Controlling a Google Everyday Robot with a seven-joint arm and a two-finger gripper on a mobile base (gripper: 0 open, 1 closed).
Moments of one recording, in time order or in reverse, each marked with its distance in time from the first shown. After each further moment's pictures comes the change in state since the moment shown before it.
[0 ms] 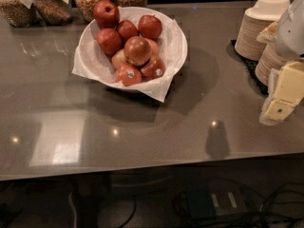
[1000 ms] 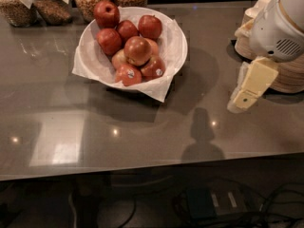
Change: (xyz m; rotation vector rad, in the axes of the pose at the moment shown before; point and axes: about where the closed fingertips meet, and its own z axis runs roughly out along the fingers) arm -0.040 -0.024 0.026 0.030 -0.158 0.024
